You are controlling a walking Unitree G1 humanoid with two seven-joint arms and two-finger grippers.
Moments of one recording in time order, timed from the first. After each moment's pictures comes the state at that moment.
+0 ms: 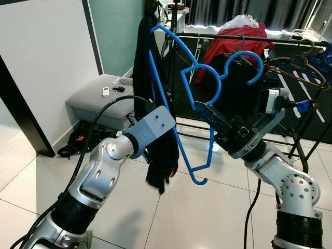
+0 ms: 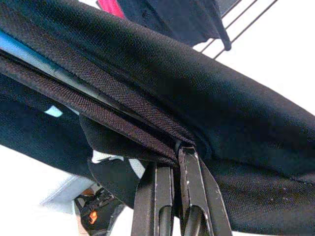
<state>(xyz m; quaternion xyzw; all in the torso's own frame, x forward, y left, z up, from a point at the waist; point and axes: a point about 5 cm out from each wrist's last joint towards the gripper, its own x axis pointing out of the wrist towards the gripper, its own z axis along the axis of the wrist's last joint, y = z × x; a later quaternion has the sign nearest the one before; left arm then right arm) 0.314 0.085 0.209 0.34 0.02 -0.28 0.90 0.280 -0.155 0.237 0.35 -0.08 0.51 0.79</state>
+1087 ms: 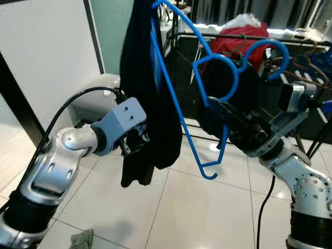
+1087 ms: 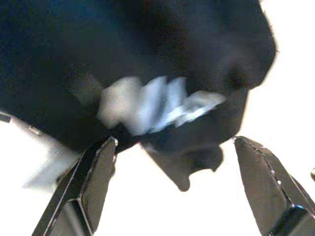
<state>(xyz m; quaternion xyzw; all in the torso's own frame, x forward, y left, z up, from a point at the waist) 0.295 0.170 0.246 0.33 0.06 -0.32 0.89 0.272 -0.177 0.255 0.27 -0.13 0.53 0.79</state>
